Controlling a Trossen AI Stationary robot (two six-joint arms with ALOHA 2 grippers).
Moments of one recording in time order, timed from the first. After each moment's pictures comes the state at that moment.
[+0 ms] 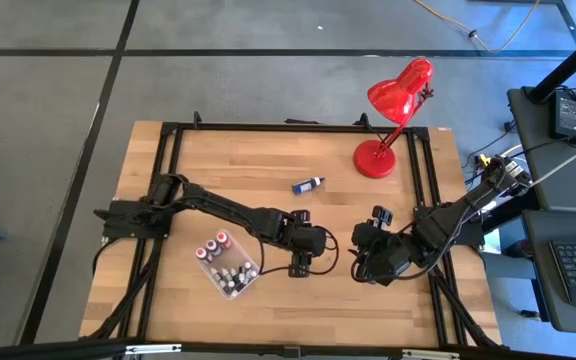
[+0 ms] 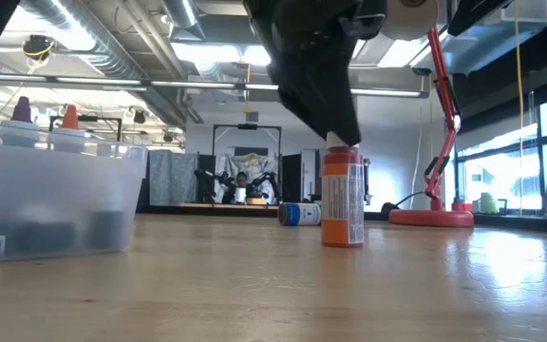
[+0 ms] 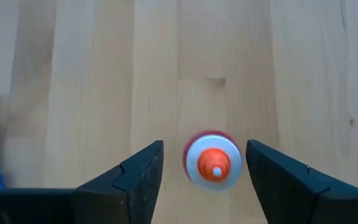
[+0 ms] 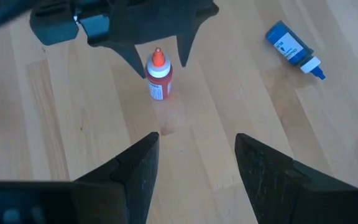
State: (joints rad) left arm -0.21 2.09 1.71 -0.69 -0.18 -0.17; right arm 0.61 1.43 1.30 -1.06 0.51 0.82
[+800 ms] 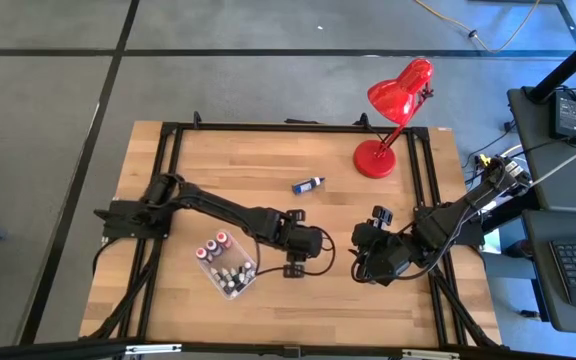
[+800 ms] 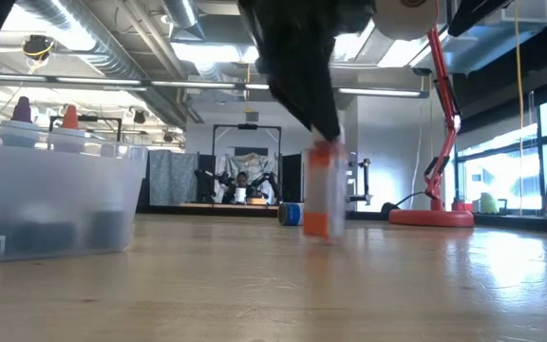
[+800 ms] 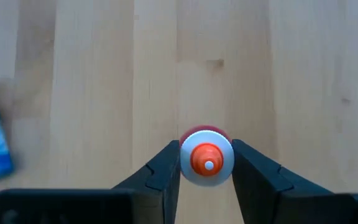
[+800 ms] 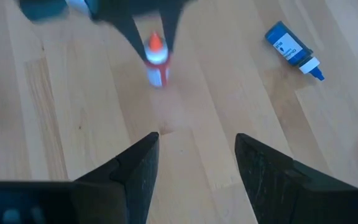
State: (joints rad) left arm -0.23 2.06 1.71 -0.75 -0.19 -0.18; right arm 0.61 1.43 1.30 -1.07 0.51 0.81
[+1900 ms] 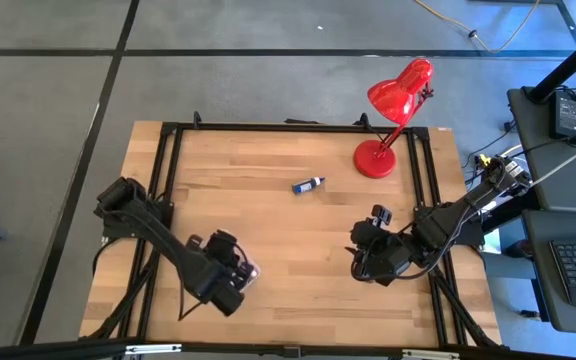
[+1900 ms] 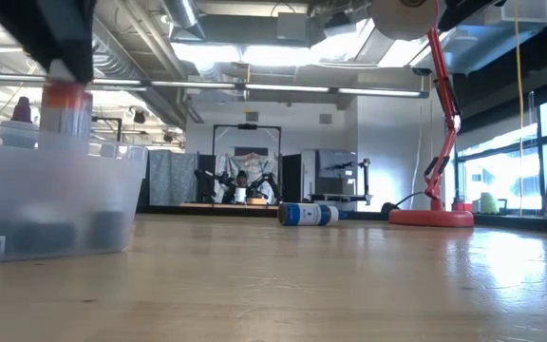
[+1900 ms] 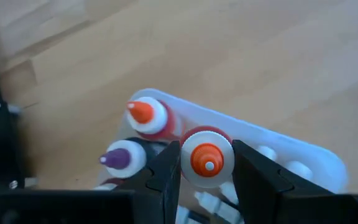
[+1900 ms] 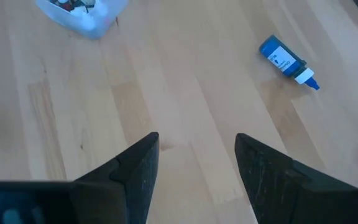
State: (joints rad) left arm -0.66 1.81 1.49 -1.46 -0.52 -1.85; right arm 0.61 1.43 1.30 -1.03 0.56 0.83
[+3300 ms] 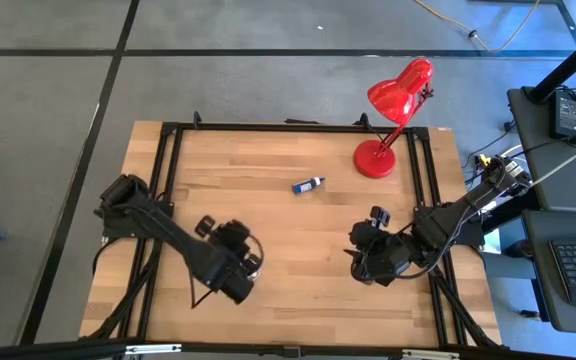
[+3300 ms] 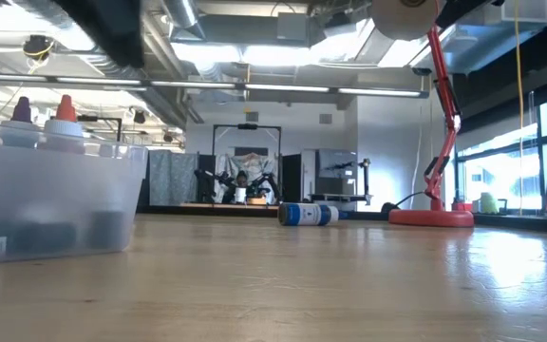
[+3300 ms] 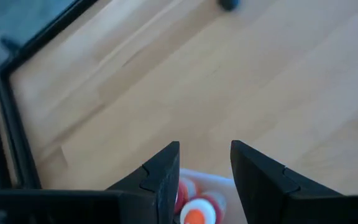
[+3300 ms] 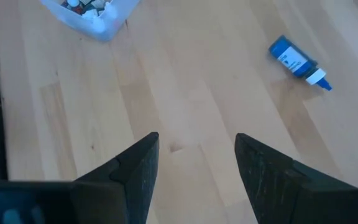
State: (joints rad) left arm -0.59 1.81 1.55 -1.53 -0.69 -1.58; right arm 0.61 1.43 1.30 -1.00 0.54 0.83
